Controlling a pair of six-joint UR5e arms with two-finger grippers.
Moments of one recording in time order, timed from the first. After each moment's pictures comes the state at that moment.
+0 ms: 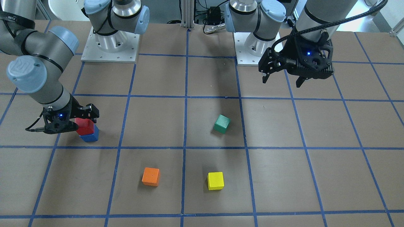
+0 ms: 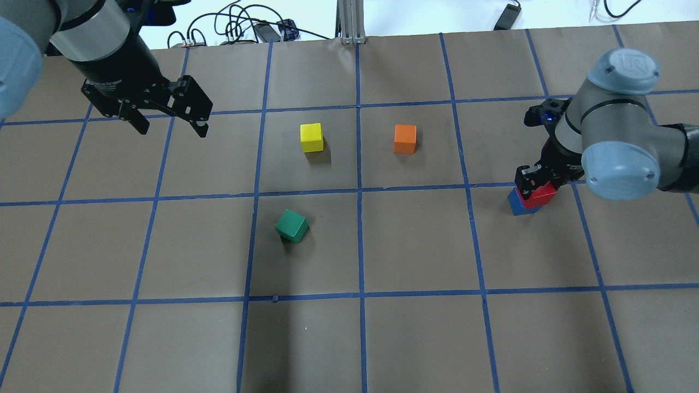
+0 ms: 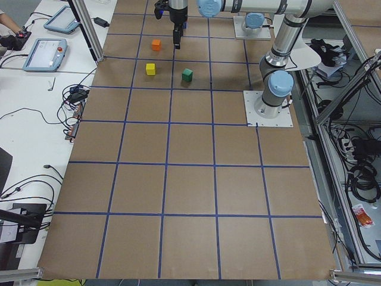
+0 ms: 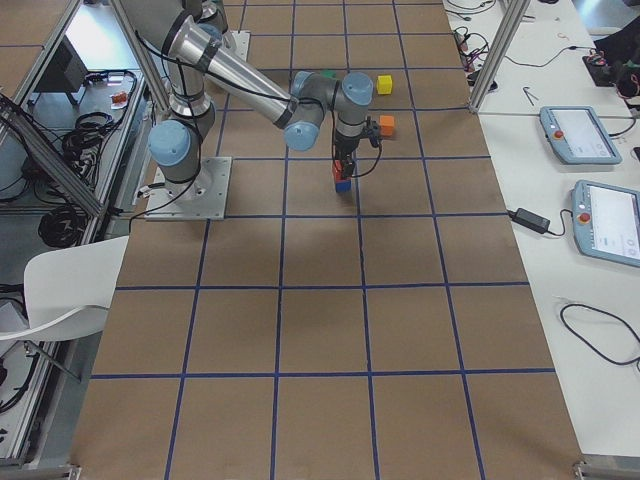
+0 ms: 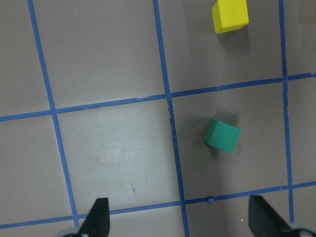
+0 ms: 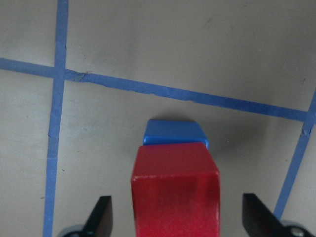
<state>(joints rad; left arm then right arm) -1.53 -1.57 -1.54 -1.60 1.56 0.16 1.33 -1.39 2.00 -2.11 -1.60 -0.42</state>
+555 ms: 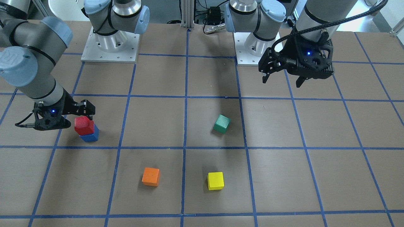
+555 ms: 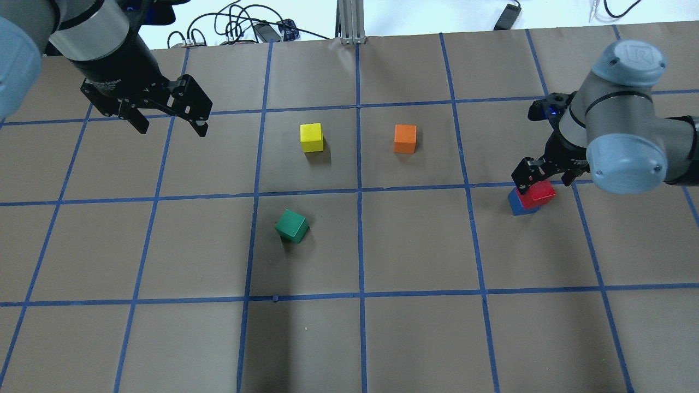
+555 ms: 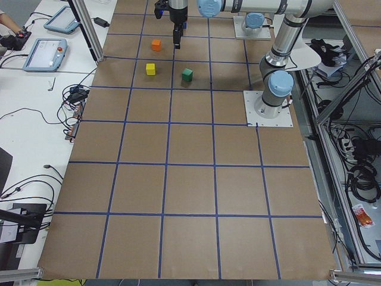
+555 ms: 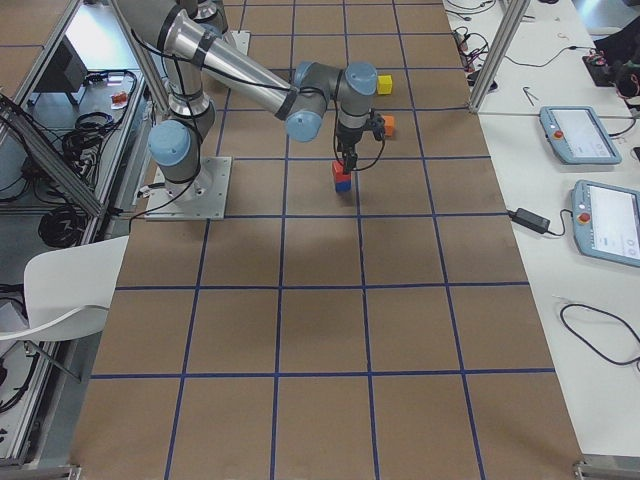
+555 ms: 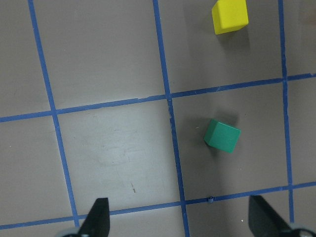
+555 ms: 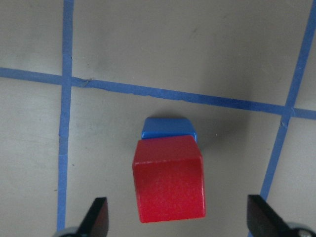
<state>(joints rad) -1.53 -1.57 -1.54 -1.60 1.56 0.16 1.34 -1.43 1.89 -1.94 -1.60 -0.35</state>
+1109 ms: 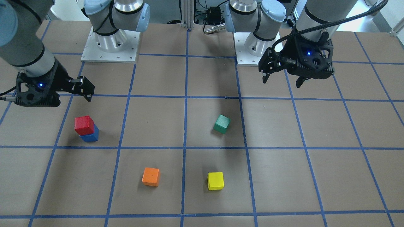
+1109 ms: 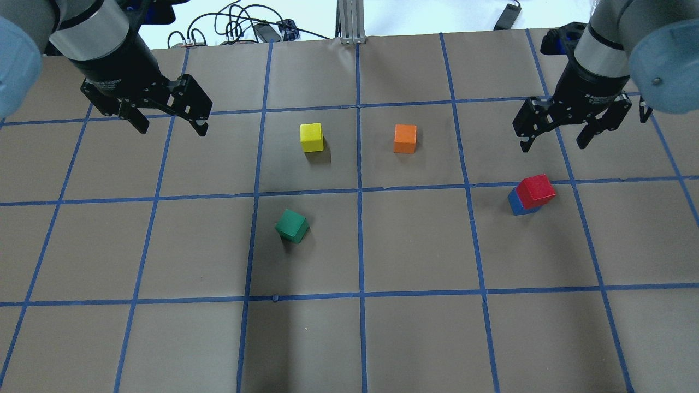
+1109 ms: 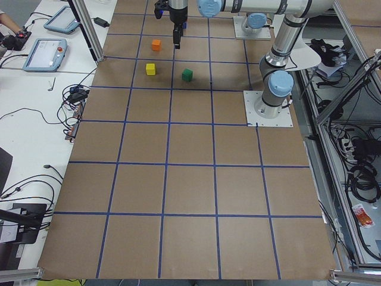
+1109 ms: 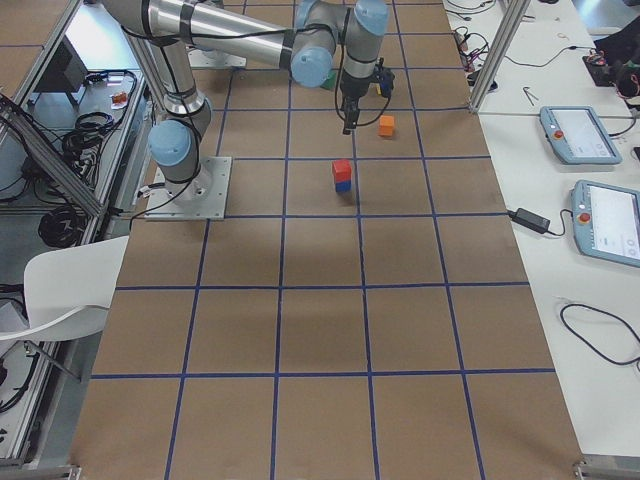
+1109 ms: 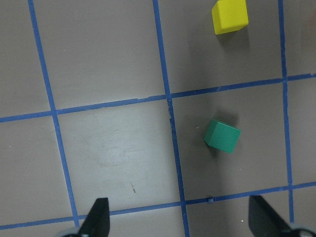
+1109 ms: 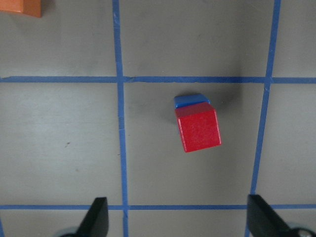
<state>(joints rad) -1.53 -1.57 -1.54 -1.60 1.56 0.16 1.46 -1.51 1.64 -1.60 -1.60 -0.12</state>
